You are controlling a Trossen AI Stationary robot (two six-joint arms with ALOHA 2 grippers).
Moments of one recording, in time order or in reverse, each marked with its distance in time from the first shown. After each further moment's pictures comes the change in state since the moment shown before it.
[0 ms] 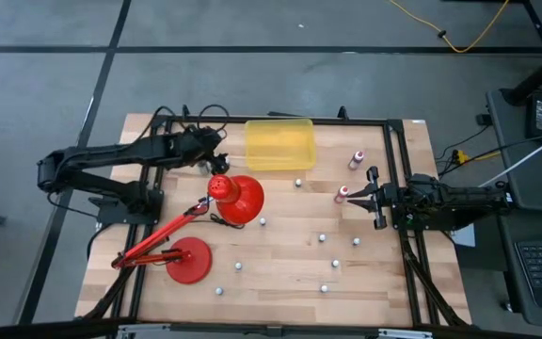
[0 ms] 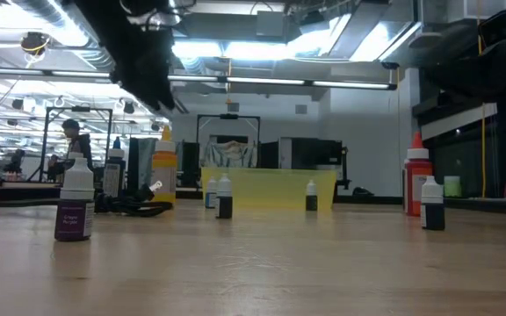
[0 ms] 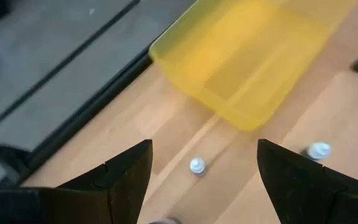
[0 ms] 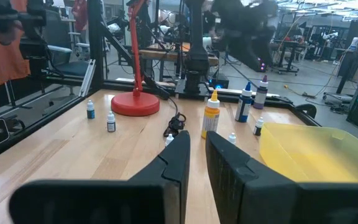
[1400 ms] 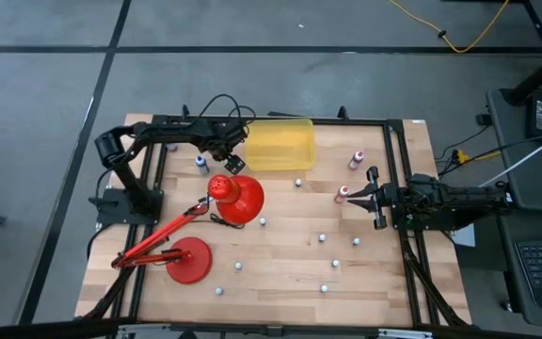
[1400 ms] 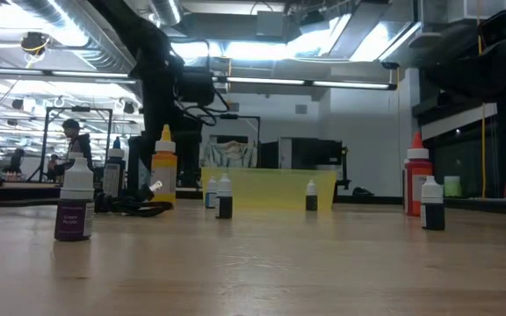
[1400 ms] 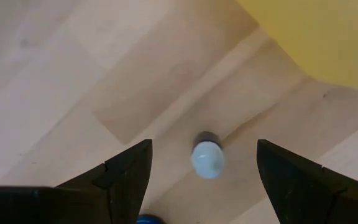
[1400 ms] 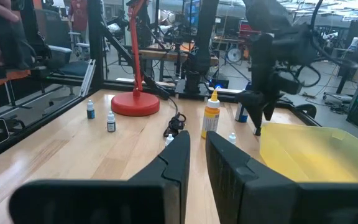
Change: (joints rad) left arm 0.214 0.577 0.169 -0.073 0.283 -0.016; right arm 0.000 0.000 0.000 0.000 0.000 0.000
